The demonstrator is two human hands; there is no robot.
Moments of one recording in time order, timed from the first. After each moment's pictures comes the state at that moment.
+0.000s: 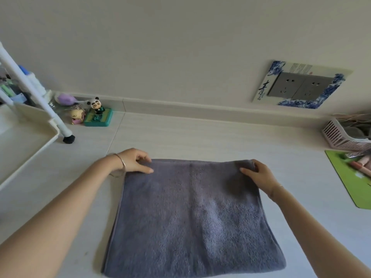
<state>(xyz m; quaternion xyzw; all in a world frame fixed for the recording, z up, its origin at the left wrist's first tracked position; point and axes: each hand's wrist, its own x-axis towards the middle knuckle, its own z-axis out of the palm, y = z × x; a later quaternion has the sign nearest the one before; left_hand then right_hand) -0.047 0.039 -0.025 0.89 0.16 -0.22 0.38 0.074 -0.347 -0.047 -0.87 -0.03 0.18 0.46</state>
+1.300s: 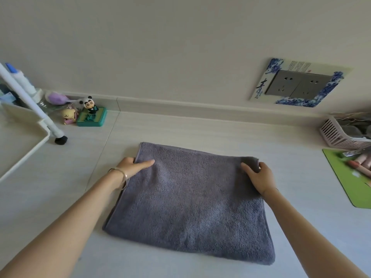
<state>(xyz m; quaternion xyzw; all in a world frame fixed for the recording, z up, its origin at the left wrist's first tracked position) -0.055 0.008 -0.050 0.75 0.35 -0.10 0.55 0.079 -0.347 -0.058 -0.91 0.06 0.10 0.39</state>
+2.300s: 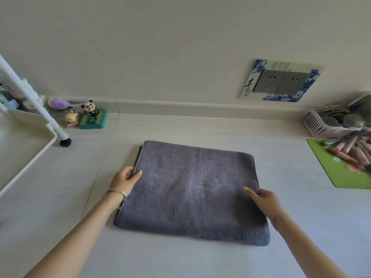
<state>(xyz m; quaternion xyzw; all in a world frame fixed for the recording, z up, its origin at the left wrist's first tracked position) -0.115 -0.001 -0.069 0.80 0.30 0.04 0.52 -0.018 -0.394 -0.061 -0.89 0.11 0.18 0.41</state>
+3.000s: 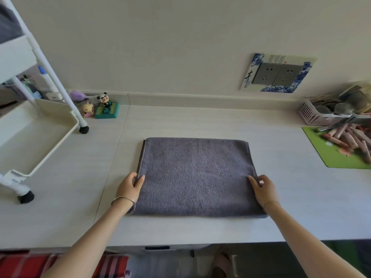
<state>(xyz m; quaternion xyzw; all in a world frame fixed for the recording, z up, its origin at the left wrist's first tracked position) -0.199 -0.013 -0.087 0.85 0.31 0.06 0.42 -0.067 -0.388 -0.071 -0.91 0.12 0.08 0.38</state>
